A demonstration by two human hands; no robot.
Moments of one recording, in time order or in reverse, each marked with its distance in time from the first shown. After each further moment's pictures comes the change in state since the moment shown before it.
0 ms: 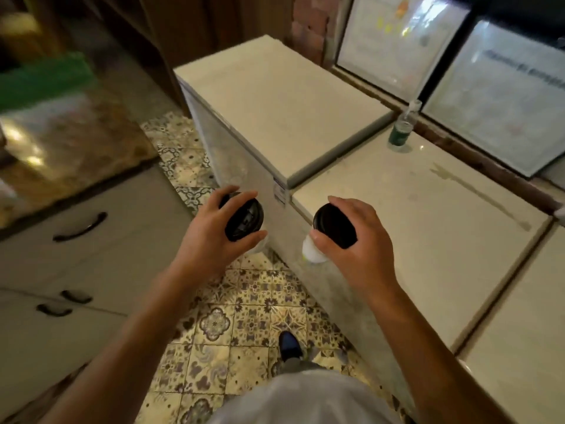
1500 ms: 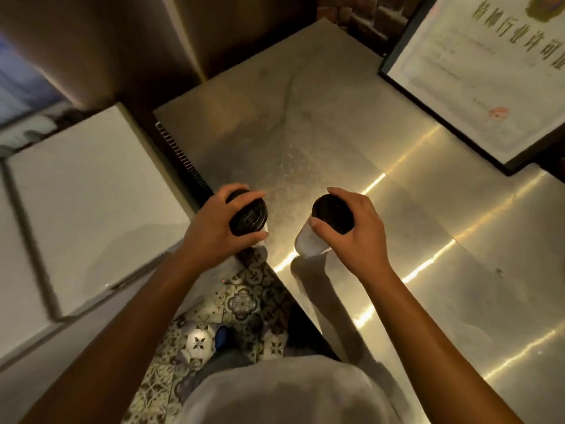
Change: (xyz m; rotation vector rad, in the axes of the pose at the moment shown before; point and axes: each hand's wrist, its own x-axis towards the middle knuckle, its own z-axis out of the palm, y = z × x) left_hand -0.353 0.576 0.439 -0.106 -1.091 1.208; right_hand -0.729 0.133 -0.376 -0.176 1.109 1.090
